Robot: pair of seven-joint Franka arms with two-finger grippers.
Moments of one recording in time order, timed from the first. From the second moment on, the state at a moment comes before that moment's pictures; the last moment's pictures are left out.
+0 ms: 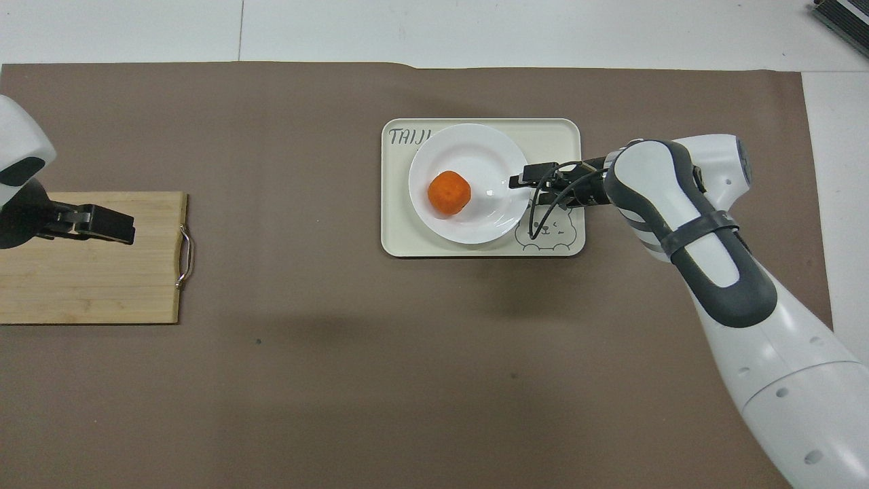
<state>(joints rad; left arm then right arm) -0.04 -0.04 -0.05 -1.67 0.01 1.63 0.03 0.20 0.55 -0.09 -1.71 0.99 2.19 -0.31</state>
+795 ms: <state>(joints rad) -0.04 -0.04 -0.05 -1.67 0.01 1.63 0.03 0.19 0.36 -0.11 -1.70 0.31 2.12 -0.01</state>
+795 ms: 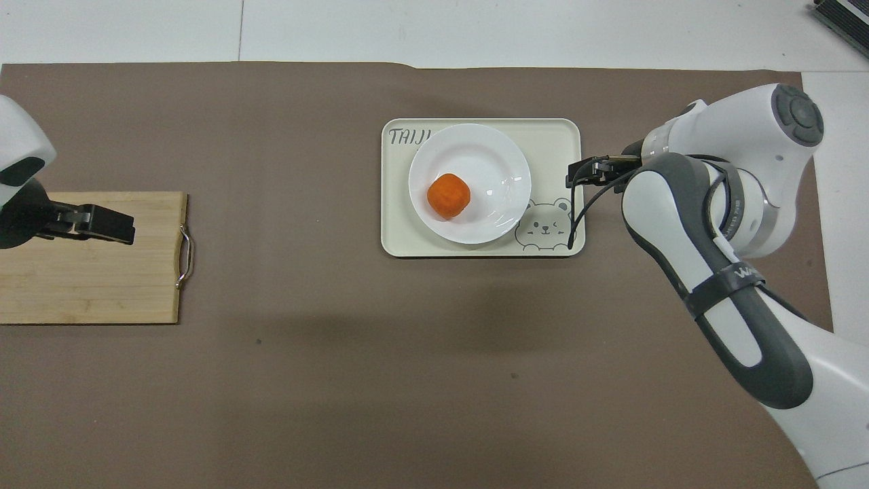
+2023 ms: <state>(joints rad) -0.04 -0.04 -0.05 -1.67 0.01 1.63 0.03 0.06 -0.03 -0.13 -1.62 0.04 1.60 0.05</state>
